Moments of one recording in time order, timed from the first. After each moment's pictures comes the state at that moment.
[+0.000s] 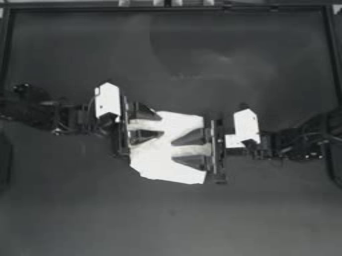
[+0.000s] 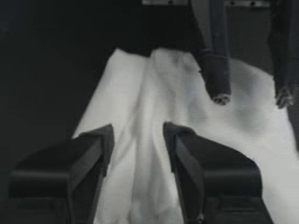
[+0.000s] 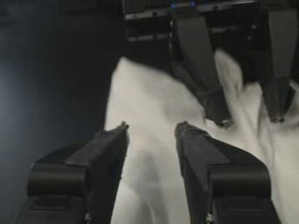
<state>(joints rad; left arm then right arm) 0.28 0.19 0.88 0.26 -0.75 -0.19 -0.08 0.35 0.93 -0.06 -1.19 0.16</state>
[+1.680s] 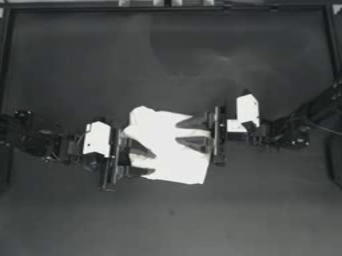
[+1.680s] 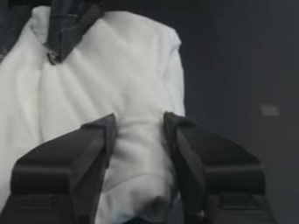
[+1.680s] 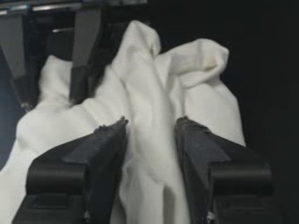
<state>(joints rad) 0.14 0.30 0.99 0.19 -0.96 -0.15 -0.25 0.54 0.92 -0.13 -1.37 0.19</state>
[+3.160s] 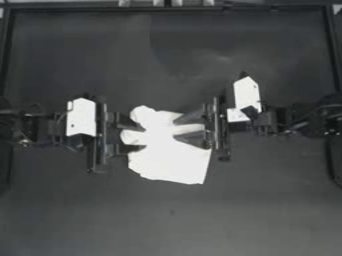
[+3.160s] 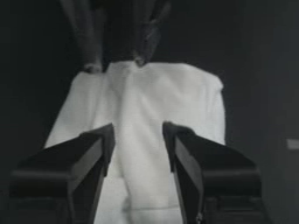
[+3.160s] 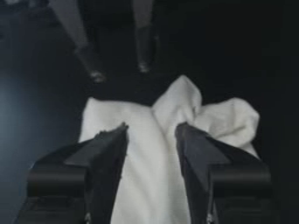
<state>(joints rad) 0.17 -0.14 0.99 0.16 -0.49 -0.07 -0.23 0.14 0.92 -0.27 -0.89 0.33</state>
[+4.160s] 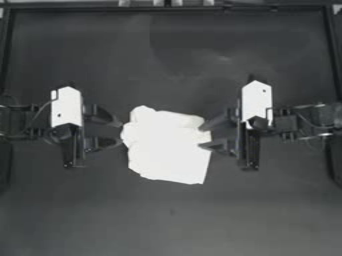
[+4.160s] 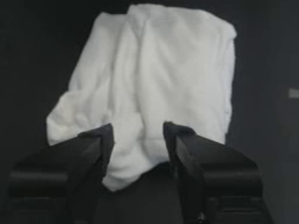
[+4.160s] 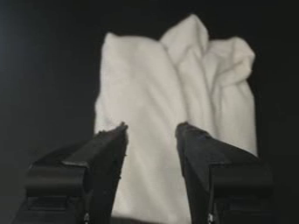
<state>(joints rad) 0.15 -0.38 0.99 0.11 -0.04 -0.08 -0.10 -0.26 0.90 -0.25 -0.10 0.35</state>
